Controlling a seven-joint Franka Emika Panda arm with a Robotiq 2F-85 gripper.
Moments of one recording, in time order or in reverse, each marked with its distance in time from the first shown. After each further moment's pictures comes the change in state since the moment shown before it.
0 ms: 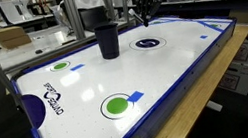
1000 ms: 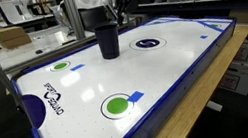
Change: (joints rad) arm -0.041 0.108 0.221 0.072 0.243 0.267 -0.139
